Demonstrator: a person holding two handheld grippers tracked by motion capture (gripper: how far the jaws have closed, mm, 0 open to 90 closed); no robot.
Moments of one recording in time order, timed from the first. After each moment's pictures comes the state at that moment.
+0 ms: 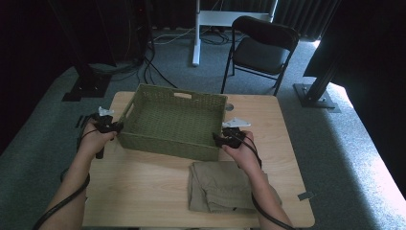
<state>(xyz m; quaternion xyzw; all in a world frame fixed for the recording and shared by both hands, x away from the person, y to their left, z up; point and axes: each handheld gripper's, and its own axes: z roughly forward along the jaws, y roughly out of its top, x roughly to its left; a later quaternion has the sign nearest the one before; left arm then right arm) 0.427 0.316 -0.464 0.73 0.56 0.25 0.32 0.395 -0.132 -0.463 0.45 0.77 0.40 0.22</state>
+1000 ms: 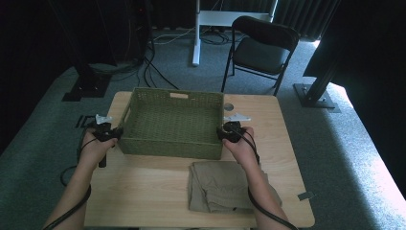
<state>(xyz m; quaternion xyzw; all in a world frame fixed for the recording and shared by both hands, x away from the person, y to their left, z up) 0.397 0.307 -0.467 0.69 0.58 0.25 0.34 0.411 -0.134 -0.458 0.48 0.75 0.38 0.23</state>
